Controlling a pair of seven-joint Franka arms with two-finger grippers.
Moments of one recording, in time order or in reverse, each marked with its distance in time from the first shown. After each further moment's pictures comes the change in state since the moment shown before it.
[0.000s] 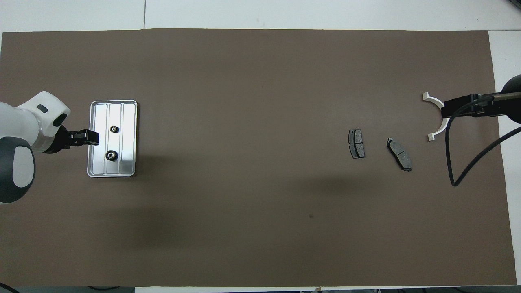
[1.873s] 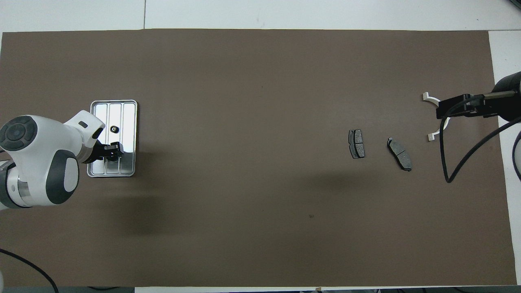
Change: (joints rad) left arm -0.014 0.114 -0.021 -0.114 0.000 0.181 -0.106; right arm 0.000 0.022 0.000 -0.004 0.000 0.000 0.000
